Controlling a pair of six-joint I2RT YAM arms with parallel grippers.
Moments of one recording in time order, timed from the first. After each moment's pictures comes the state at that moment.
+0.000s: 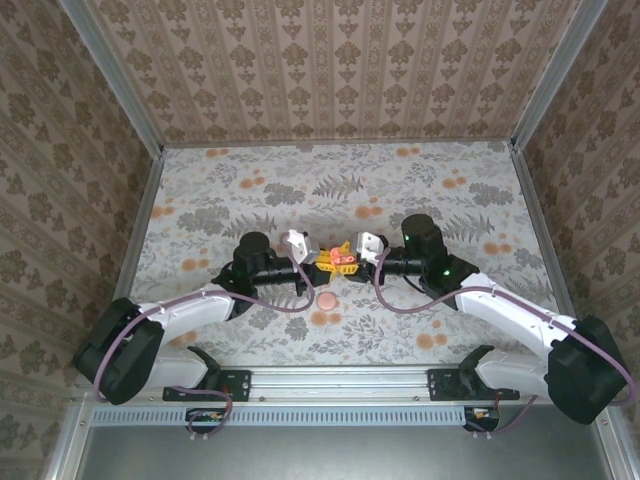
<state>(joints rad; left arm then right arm) -0.71 1.28 0.48 0.62 0.75 0.04 0.58 1.15 0.68 0.11 -0.64 -0.50</state>
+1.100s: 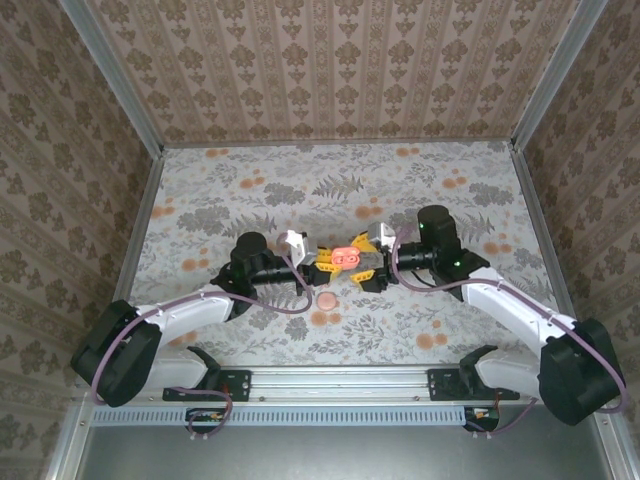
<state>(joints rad) -0.71 1.26 0.48 0.66 0.79 0.05 0.42 1.15 0.66 0.06 -0.97 -0.38</state>
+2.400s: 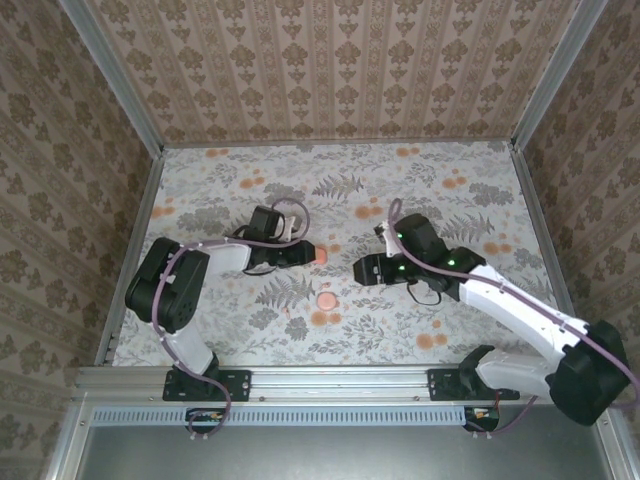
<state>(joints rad) -0.47 1.73 0.82 -0.02 0.55 -0.51 0.63 1.19 0.86 -0.53 -0.29 0.51</state>
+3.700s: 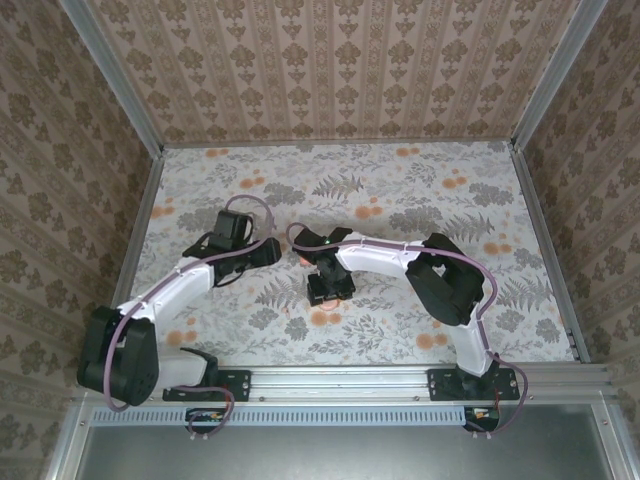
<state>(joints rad) -0.39 1.26 0.71 -0.35 0.13 -0.45 0.89 2.03 1.44 -0.90 -0.12 0.68</state>
